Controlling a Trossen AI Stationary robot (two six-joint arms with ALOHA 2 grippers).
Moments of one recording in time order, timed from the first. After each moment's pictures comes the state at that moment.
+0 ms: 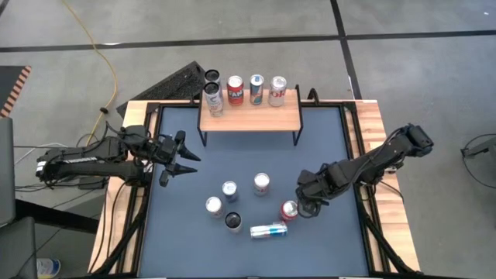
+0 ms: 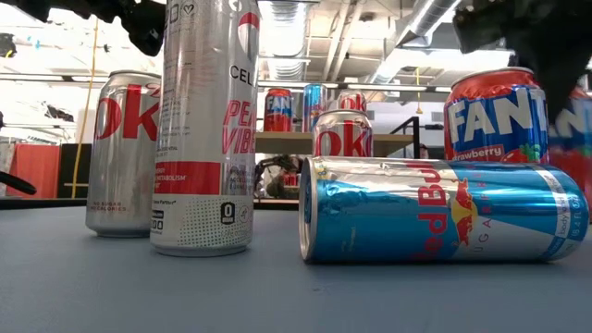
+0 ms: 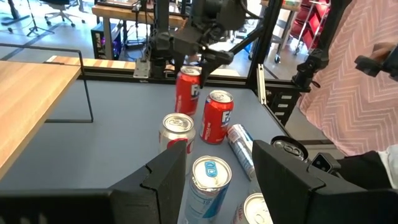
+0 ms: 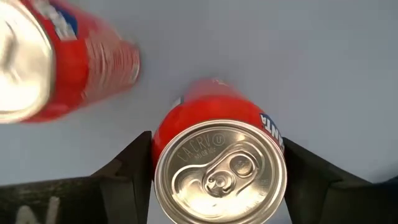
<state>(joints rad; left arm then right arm) 0.16 0.56 0.56 -0.10 0.35 -0.13 0.39 1.44 1.14 -1.21 0.11 0.91</state>
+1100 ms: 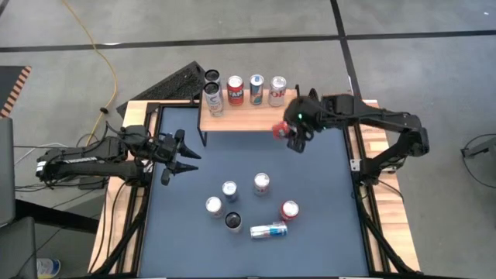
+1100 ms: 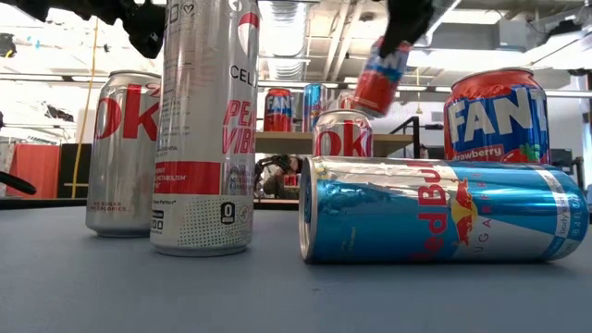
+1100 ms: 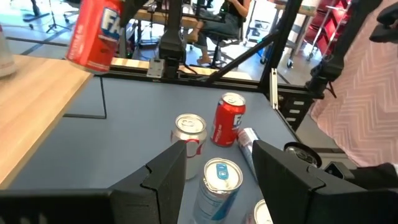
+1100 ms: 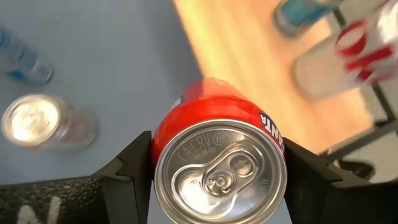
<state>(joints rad) 0.16 0.56 0.56 -0.10 0.30 -0.15 -0.21 1.46 1.63 -1.16 0.24 0.05</state>
